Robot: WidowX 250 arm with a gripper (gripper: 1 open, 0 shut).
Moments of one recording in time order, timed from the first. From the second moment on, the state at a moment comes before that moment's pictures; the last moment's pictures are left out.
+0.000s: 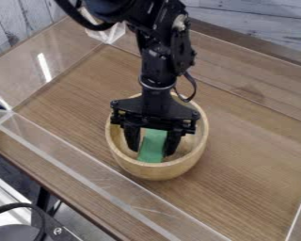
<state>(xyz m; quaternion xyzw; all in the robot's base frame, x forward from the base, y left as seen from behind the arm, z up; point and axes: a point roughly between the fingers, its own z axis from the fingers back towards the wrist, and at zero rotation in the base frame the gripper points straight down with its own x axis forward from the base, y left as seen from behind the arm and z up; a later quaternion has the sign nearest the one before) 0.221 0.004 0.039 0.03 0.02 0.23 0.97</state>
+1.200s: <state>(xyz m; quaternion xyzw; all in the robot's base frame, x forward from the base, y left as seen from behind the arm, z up) 0.251 -0.010 0.104 0.02 0.02 0.23 0.97</state>
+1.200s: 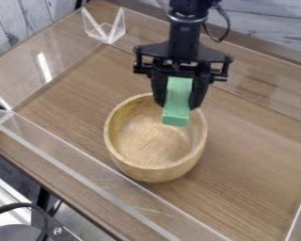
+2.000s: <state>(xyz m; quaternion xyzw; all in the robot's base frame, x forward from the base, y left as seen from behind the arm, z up) 0.236 0.069 0.104 -0.01 0.01 0.31 0.95</state>
